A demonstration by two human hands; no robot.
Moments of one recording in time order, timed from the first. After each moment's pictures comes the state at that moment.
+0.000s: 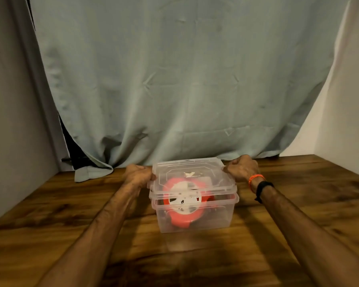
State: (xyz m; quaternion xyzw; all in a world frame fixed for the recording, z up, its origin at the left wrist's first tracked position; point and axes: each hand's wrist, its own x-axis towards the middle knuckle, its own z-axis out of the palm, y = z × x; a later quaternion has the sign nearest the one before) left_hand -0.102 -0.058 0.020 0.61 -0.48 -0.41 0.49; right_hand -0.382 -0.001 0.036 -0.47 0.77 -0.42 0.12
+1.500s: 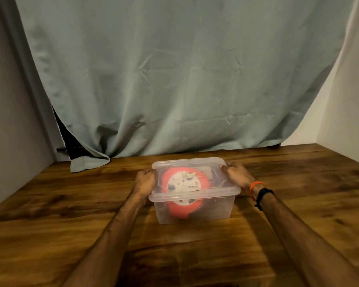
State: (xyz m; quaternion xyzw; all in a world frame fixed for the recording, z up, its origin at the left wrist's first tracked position) left_hand -0.128 -0.044 -0.022 0.60 -0.49 -0.41 0.49; right_hand -0.383 -0.008 -0.015 -0.51 0.69 -0.42 0.31
